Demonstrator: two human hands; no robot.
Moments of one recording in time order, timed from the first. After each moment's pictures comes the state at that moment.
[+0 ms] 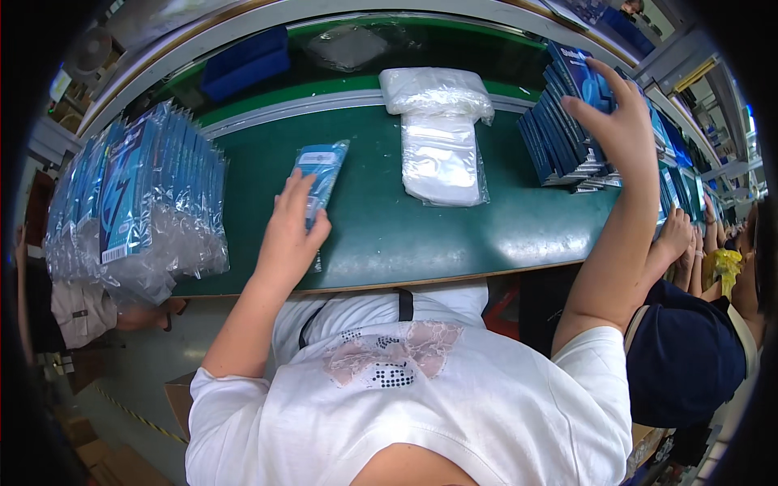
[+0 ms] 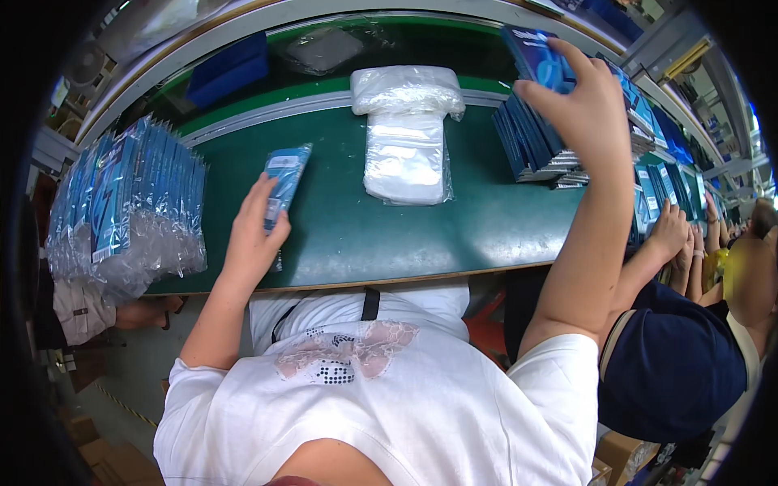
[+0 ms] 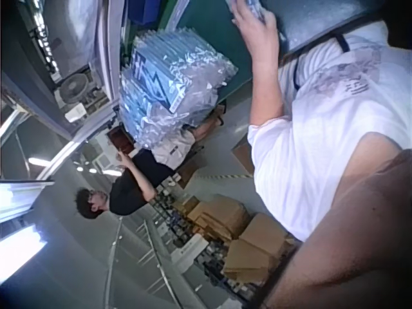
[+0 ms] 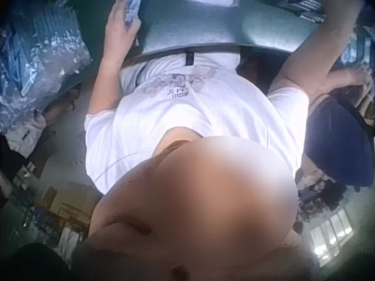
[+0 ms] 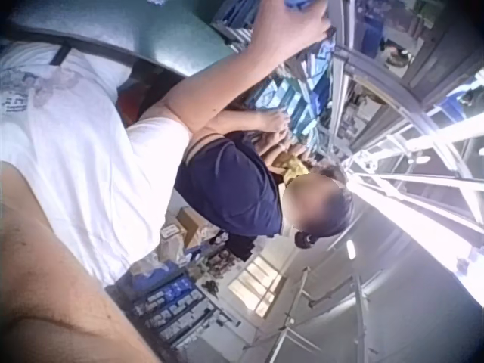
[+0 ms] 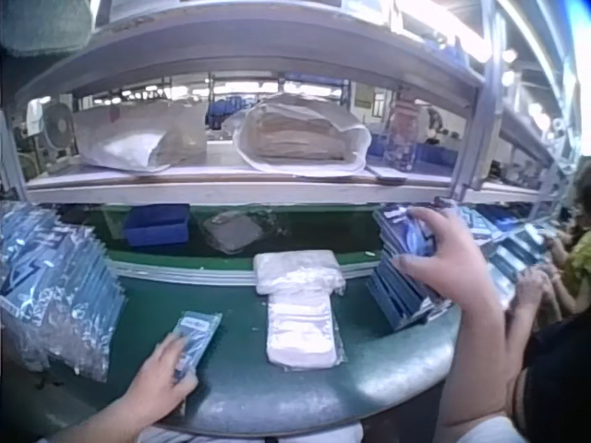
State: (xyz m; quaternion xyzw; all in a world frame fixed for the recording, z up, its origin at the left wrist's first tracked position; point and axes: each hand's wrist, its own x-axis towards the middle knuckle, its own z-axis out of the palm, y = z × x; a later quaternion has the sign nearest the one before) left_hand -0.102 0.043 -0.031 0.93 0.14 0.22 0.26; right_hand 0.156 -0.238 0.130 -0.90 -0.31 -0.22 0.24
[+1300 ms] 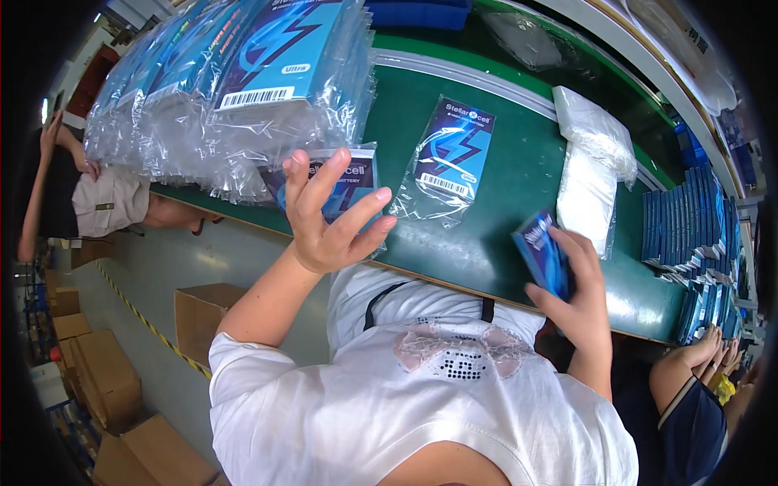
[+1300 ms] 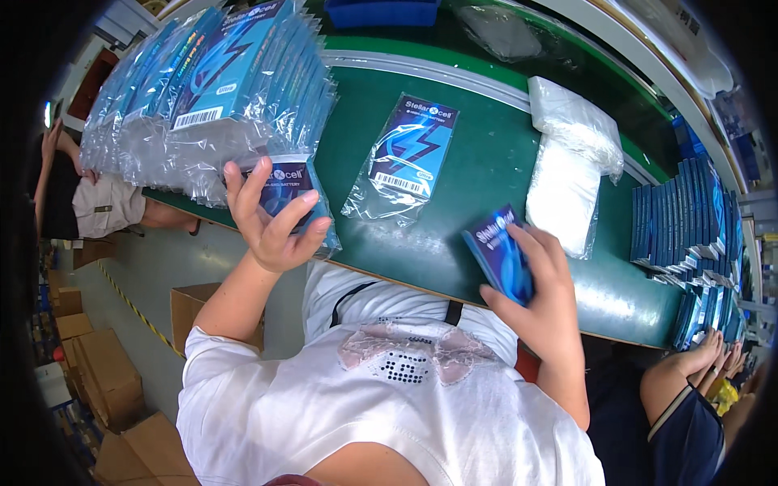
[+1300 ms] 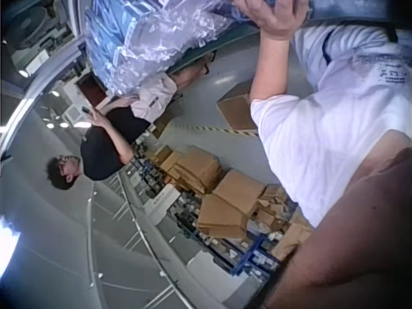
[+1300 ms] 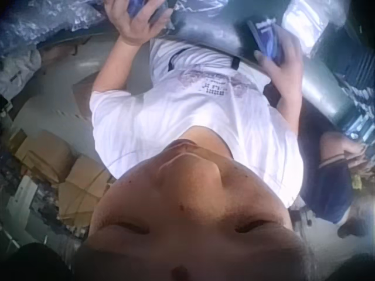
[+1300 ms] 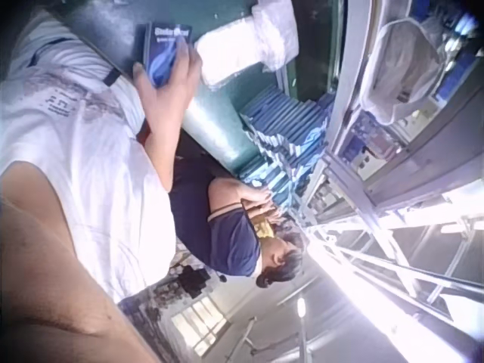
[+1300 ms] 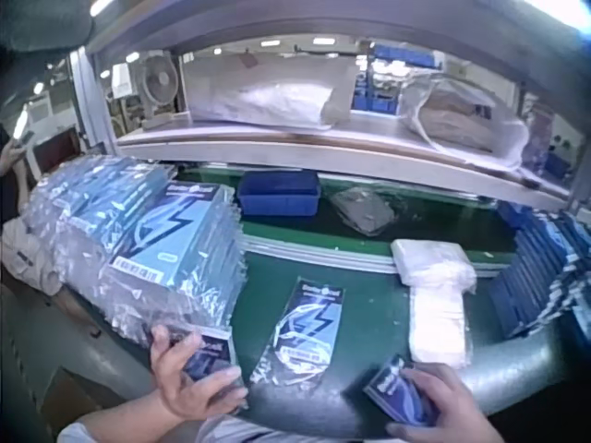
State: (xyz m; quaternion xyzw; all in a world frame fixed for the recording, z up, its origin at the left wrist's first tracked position) left_hand -0.192 0.119 -0.035 0.85 0.01 0.52 -0.05; right_hand -0.003 -0.153 0.021 -0.81 -0.43 0.17 0.36
